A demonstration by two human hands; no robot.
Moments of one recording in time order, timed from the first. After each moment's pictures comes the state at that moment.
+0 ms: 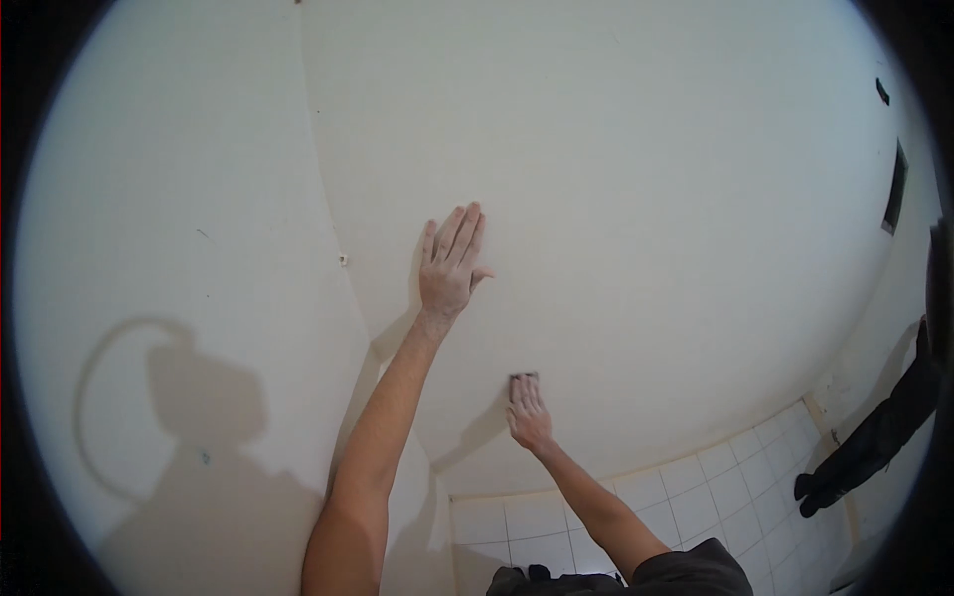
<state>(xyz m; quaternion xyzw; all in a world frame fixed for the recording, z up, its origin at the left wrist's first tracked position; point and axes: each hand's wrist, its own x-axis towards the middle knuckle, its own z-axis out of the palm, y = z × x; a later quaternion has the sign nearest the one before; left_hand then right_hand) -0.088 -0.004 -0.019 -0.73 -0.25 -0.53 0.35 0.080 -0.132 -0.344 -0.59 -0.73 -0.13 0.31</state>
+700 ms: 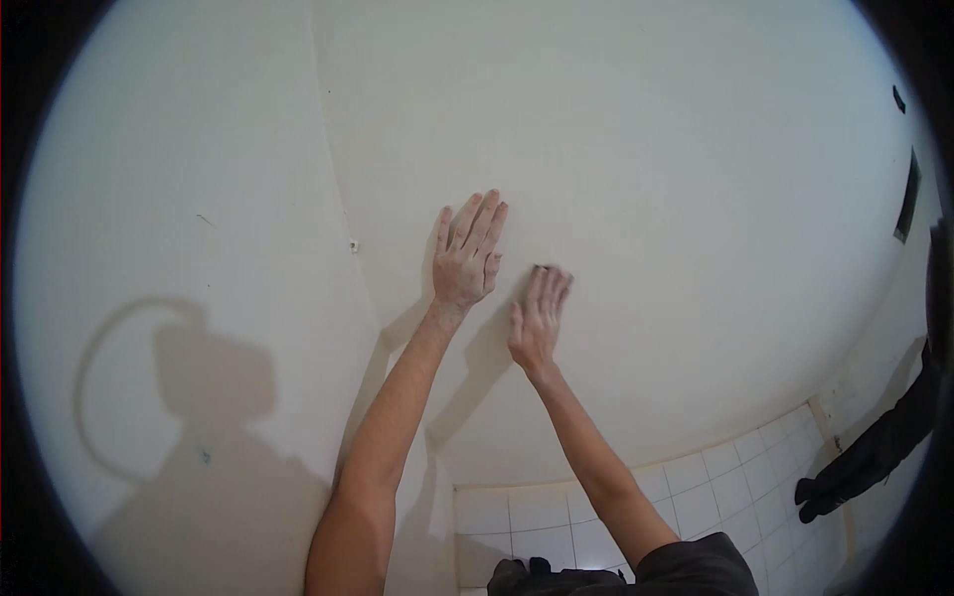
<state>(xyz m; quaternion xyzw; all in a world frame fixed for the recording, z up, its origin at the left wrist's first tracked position) -0.089 -0.006 -0.017 -0.75 -0.23 -0.54 0.30 0.050 -0.063 -0.145 -0.54 -0.62 -0.23 0.53</state>
